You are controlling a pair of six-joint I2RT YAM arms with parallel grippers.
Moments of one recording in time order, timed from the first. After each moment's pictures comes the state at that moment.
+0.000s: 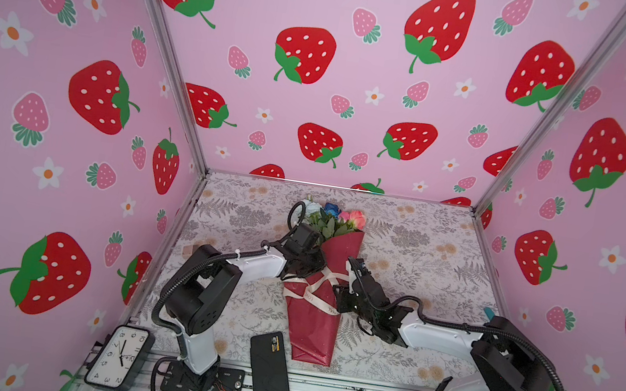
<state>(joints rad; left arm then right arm) -0.55 1.76 1.02 -0.12 0.22 -1.02 1.00 1.51 0.62 0.27 0.15 0.54</state>
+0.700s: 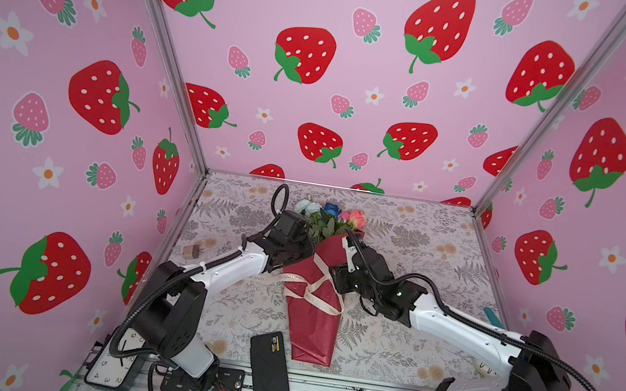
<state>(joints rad) -0.45 1.50 1.02 -0.29 0.08 -0.92 0.99 1.49 1.08 -0.26 0.16 0.37</state>
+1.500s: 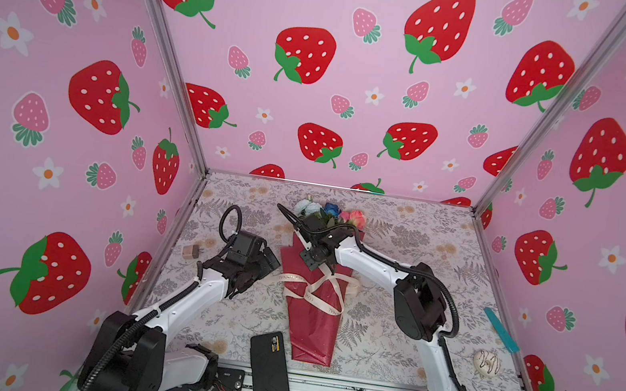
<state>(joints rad) -0.26 1.22 0.68 -0.43 0.00 -0.97 0.95 2.27 1.91 -0.75 0.22 -0.04</state>
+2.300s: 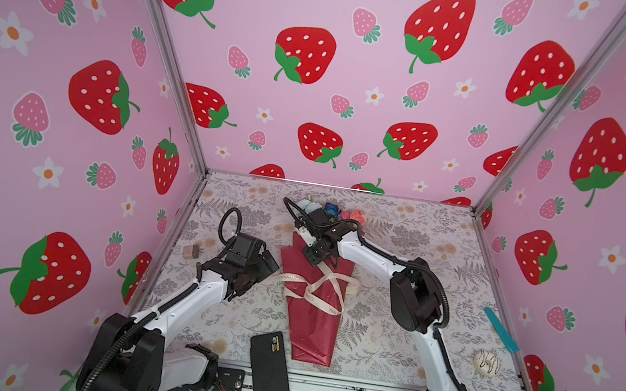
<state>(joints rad) -0.26 1.20 0.68 -0.45 0.00 -0.97 0.91 2.33 1.96 -0.74 0.09 -0.10</state>
